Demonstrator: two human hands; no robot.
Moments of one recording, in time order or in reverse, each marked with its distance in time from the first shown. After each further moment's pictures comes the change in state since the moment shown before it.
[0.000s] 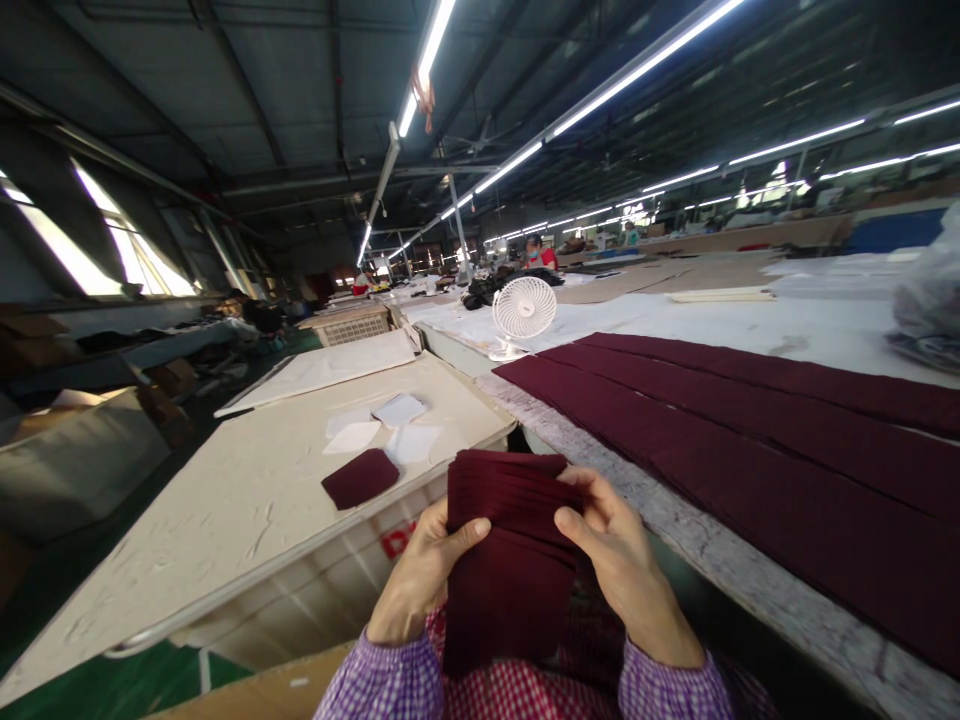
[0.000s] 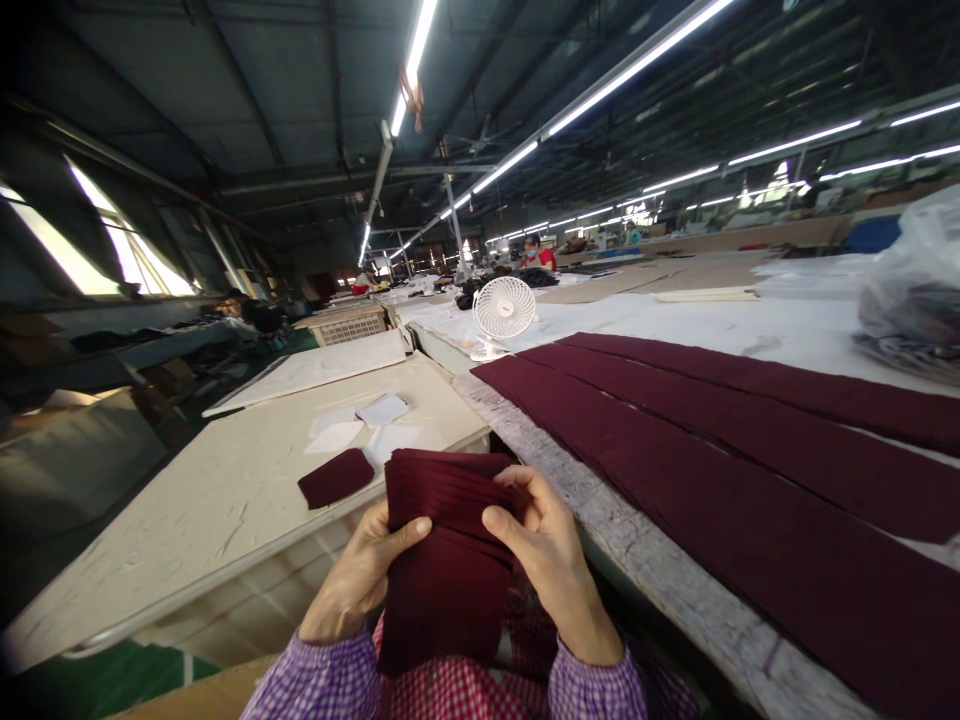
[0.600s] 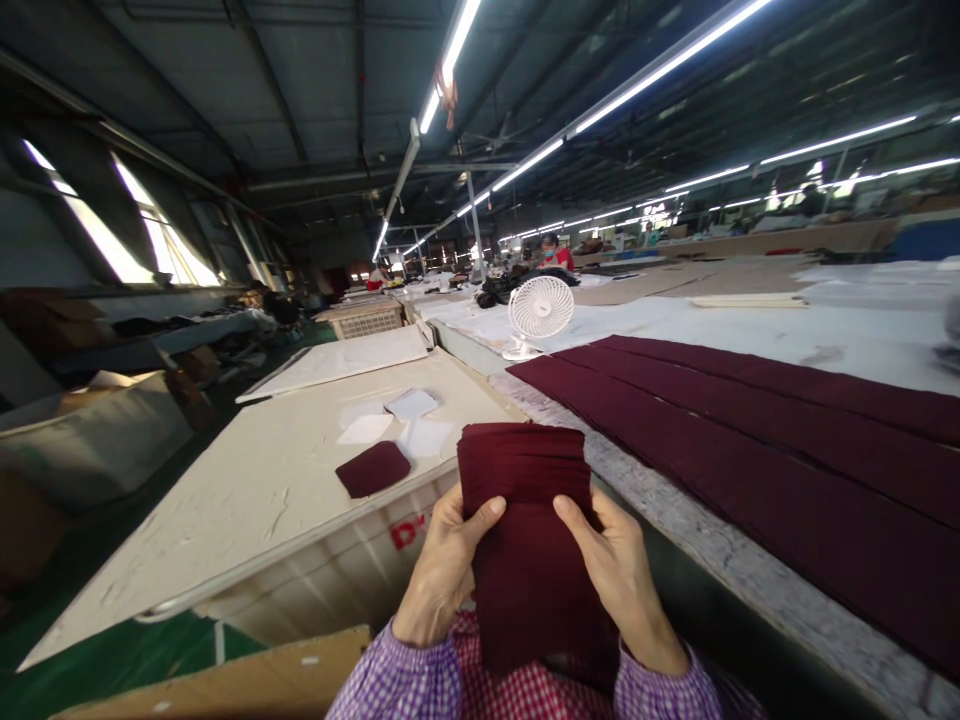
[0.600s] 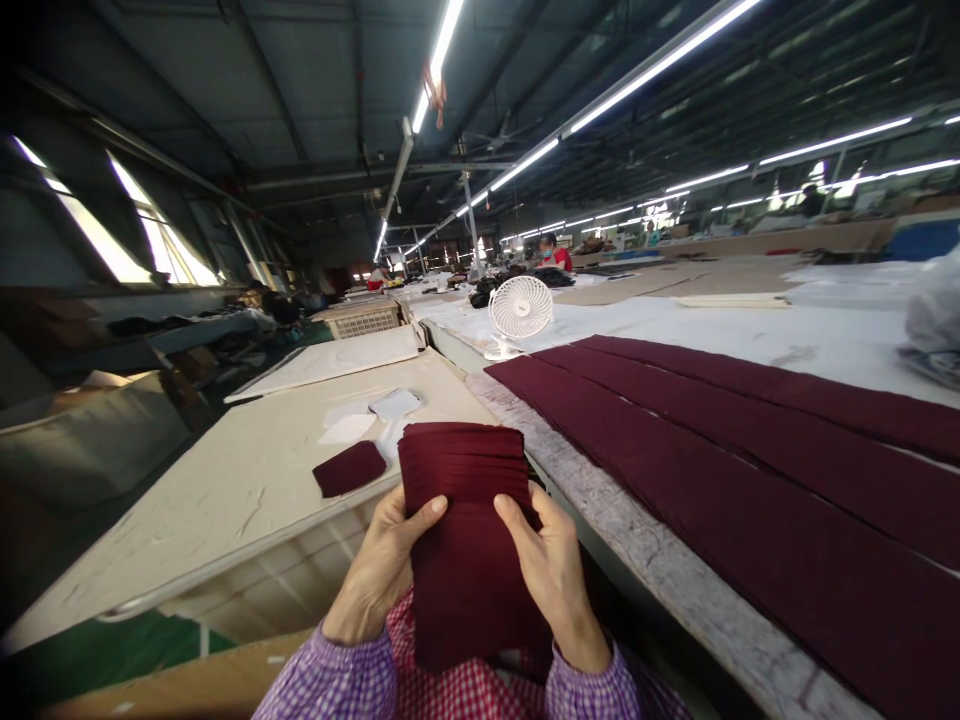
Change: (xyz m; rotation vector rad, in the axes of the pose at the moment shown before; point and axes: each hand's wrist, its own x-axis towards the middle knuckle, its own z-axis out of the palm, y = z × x) left_hand 0.003 0.000 0.018 -0.098 0.133 0.137; right_hand -0.001 0.012 0.010 -0.386 0.099 0.012
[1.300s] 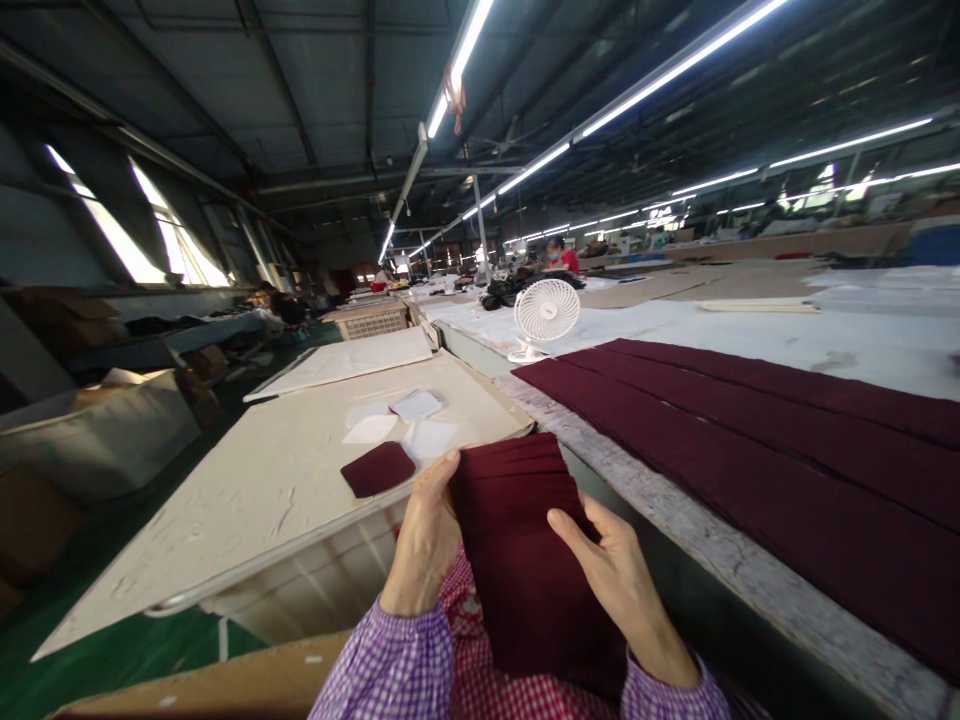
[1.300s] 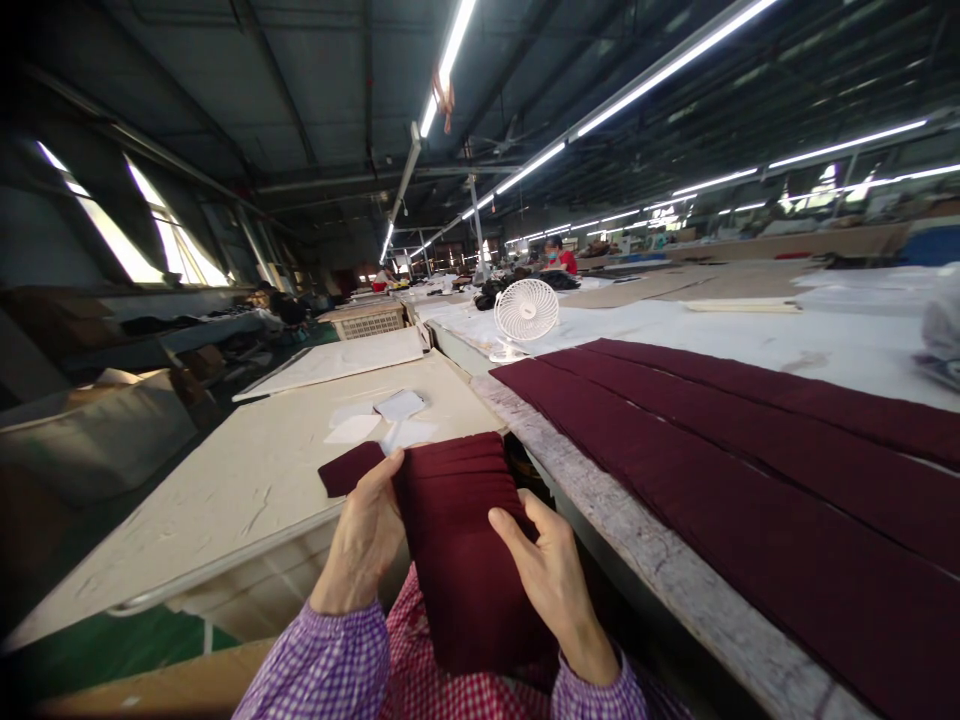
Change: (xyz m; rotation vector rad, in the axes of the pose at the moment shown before) left_hand 0.015 0.034 0.004 -0.108 0.076 0.093; right_hand -0.001 -0.003 -0.002 -0.046 -0.175 -0.038
